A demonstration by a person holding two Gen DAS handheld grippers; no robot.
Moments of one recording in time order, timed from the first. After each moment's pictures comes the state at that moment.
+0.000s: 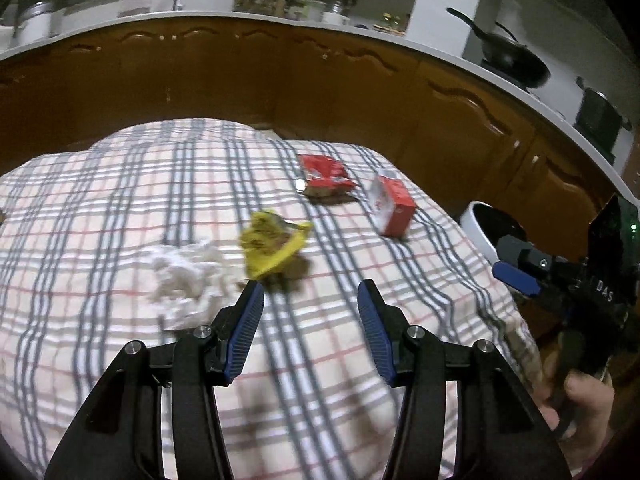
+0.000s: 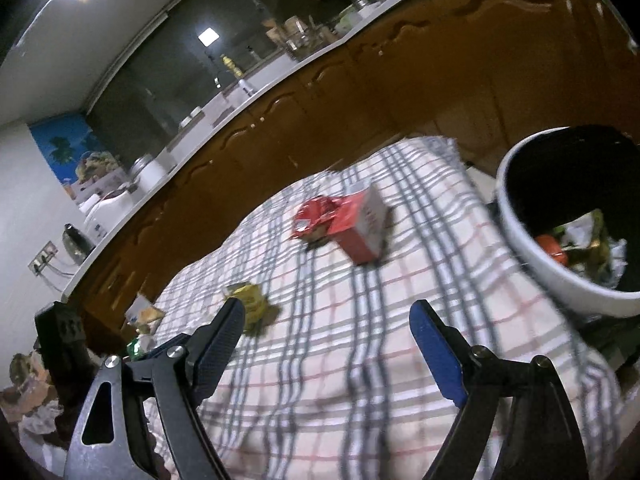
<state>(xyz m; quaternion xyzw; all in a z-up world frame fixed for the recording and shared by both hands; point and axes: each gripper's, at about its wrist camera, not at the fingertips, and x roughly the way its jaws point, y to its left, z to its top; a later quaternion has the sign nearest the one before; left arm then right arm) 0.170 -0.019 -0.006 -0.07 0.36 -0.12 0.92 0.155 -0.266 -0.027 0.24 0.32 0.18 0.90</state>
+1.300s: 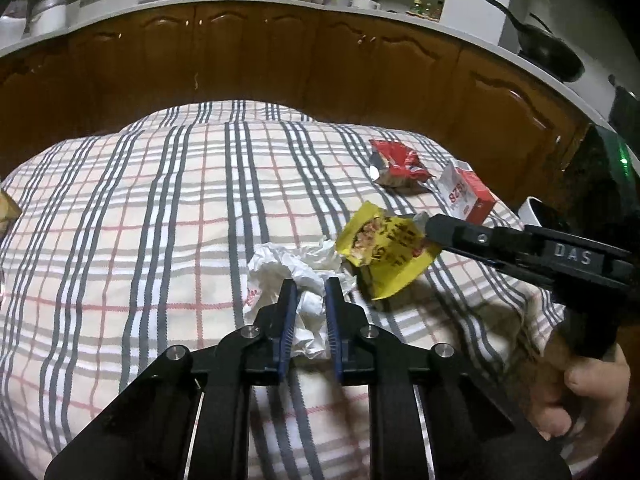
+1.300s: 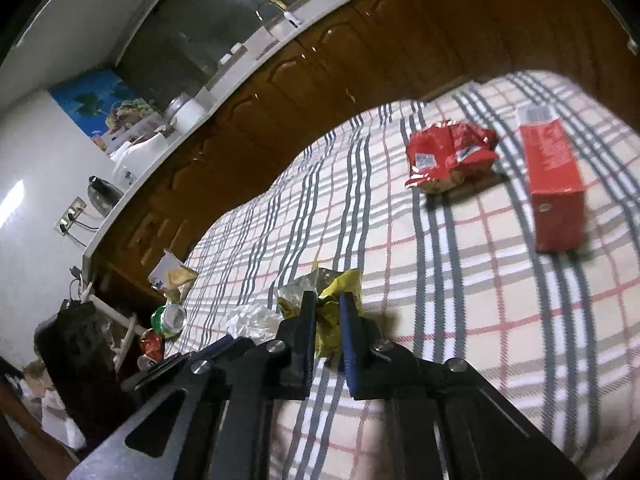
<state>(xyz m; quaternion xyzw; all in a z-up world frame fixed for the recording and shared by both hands) 0.200 0.023 -0.034 -0.06 0.39 -0.08 0.91 0.233 -0.151 -0.046 0.22 0.39 0.29 0.84</state>
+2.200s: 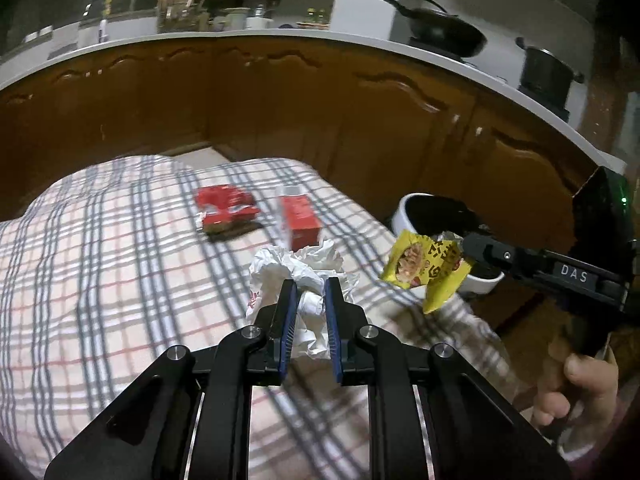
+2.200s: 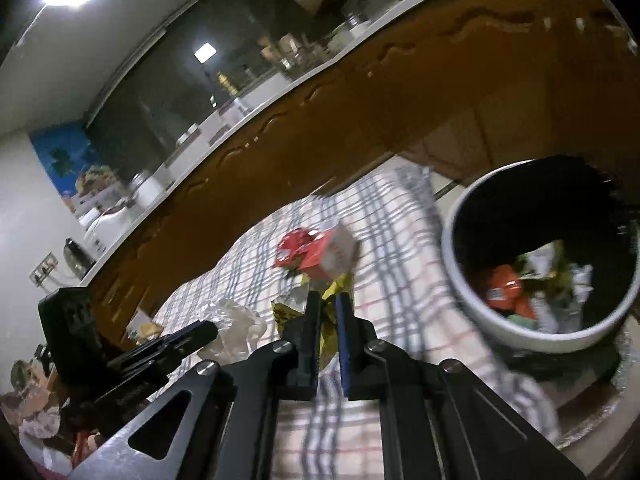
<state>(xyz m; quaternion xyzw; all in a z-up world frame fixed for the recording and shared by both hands) 0.192 -0.107 0.019 -0.01 0.34 -0.23 0.91 0.143 -0.332 -0.006 0.25 0.29 0.16 0.91</state>
